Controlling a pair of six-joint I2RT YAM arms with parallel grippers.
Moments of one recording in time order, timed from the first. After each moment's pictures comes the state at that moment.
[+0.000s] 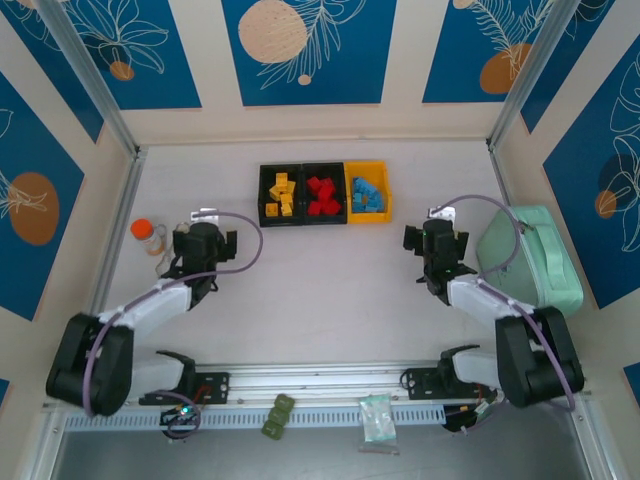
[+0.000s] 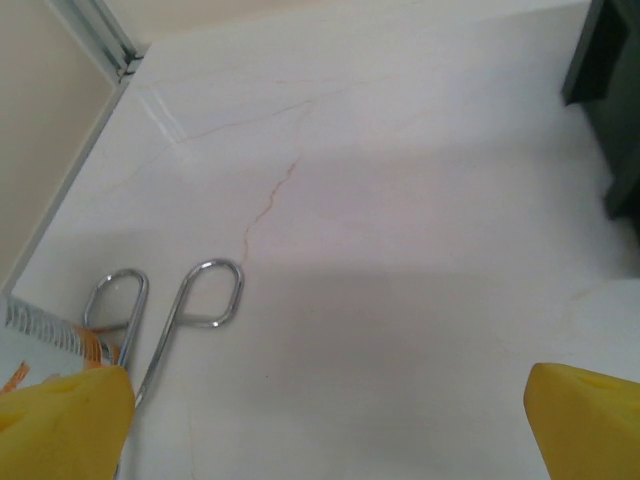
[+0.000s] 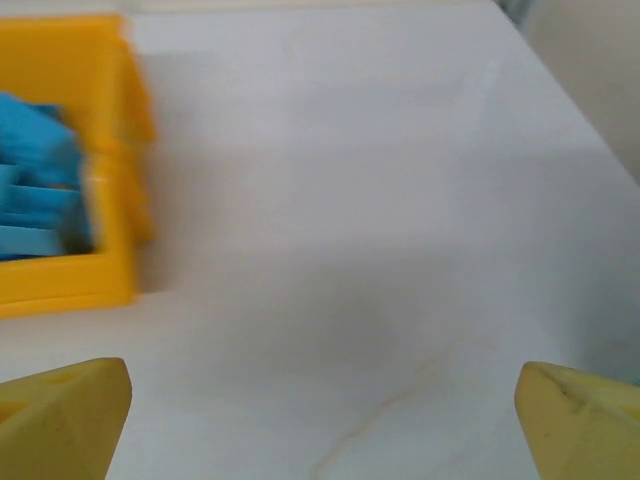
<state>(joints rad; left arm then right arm) -0.29 1.28 0.50 0.24 -0.47 -0.01 0.21 1.28 0.45 0.25 0.42 0.14</state>
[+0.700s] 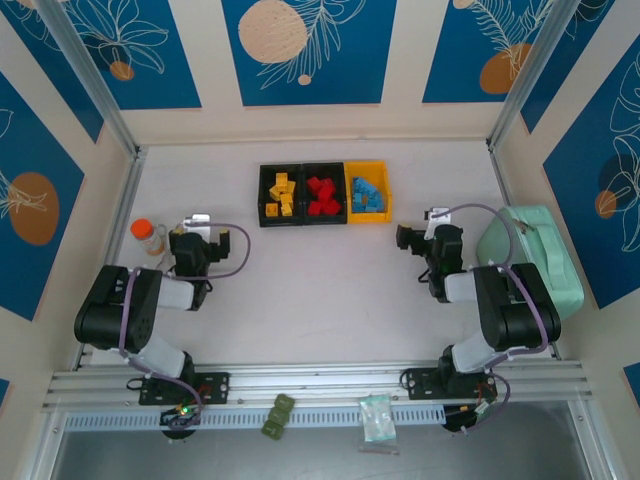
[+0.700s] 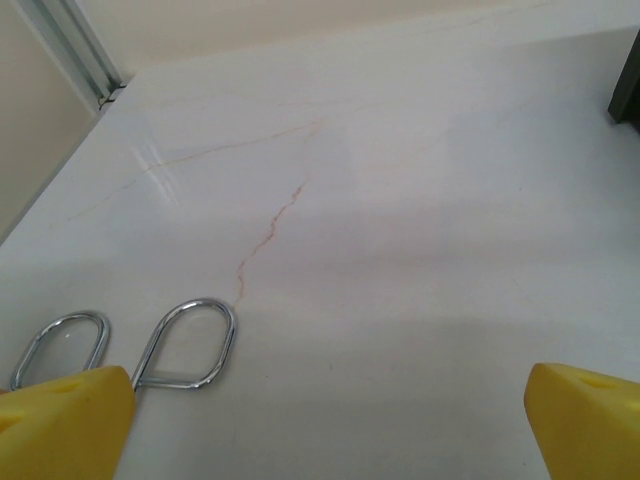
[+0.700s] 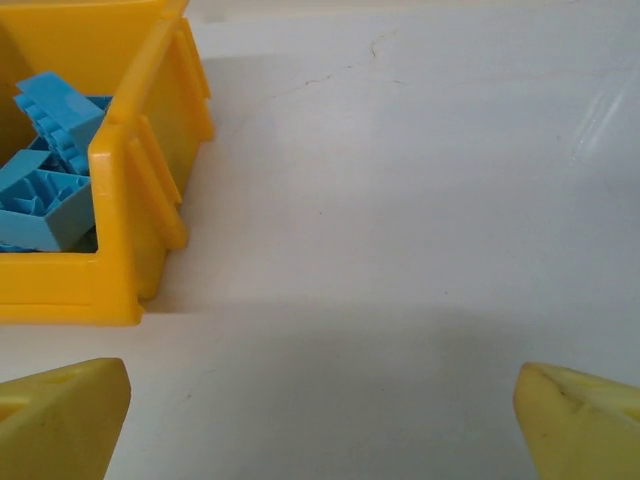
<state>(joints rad) -0.12 1.57 0.35 0.85 -0.26 0.07 0.06 1.53 0.37 0.74 0.04 0.08</state>
